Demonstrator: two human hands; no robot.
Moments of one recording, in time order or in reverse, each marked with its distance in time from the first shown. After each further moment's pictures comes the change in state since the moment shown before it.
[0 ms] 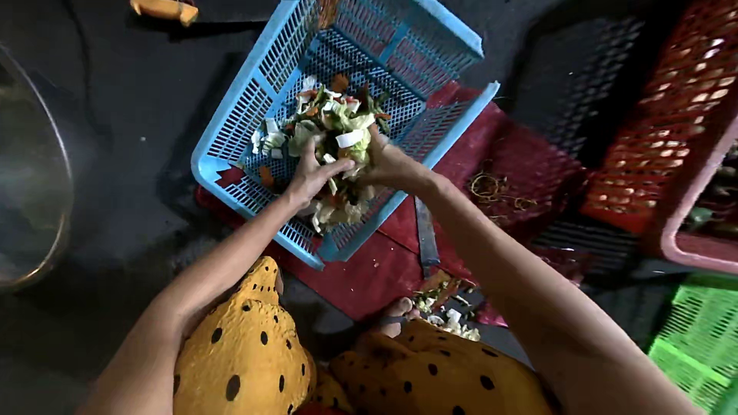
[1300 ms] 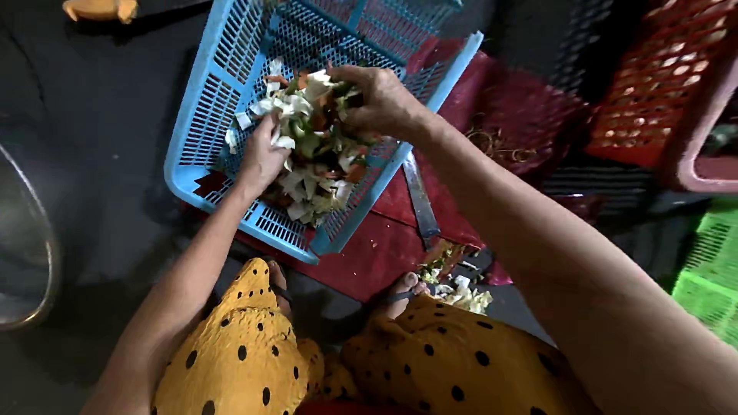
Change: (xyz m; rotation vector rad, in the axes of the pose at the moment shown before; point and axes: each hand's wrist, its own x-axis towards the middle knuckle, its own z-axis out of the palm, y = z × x) left_hand 0.006 0.022 -0.038 0.572 -0.026 0.227; right_hand 0.008 -0.007 -0.039 0.025 0.207 -0.319
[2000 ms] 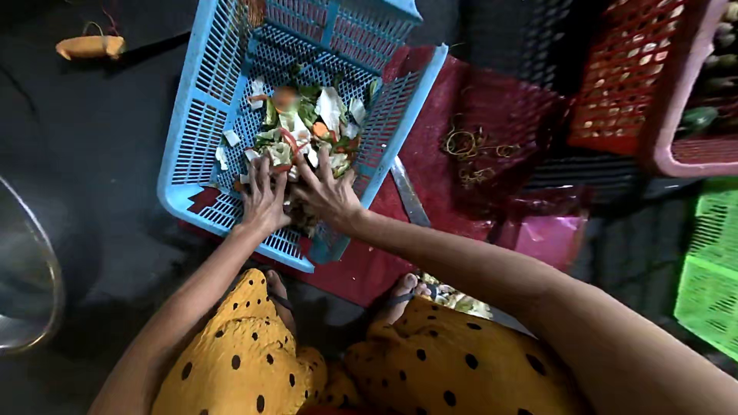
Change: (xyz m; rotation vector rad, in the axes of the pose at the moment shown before) left_hand -0.046 -0.042 0.045 0.840 -0.192 0.018; right_hand -0.069 -0.003 0.126 -0.828 -0.267 0.081
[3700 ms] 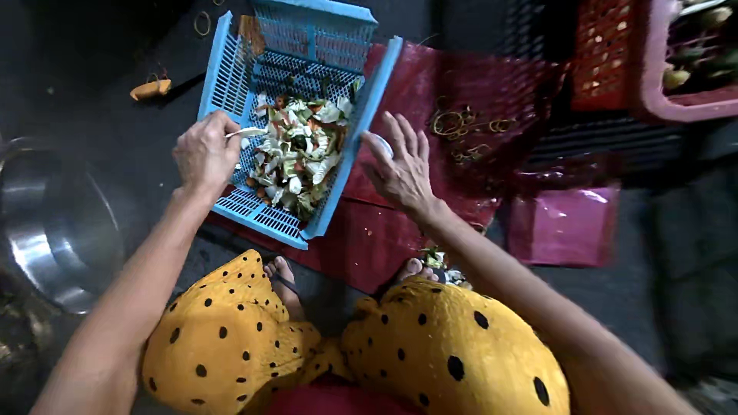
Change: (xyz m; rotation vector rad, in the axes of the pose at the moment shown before) left_hand -0.038 0.038 -0.167 -0.032 0.385 -0.053; right_hand -0.101 0.106 0.040 0.315 0.735 0.159
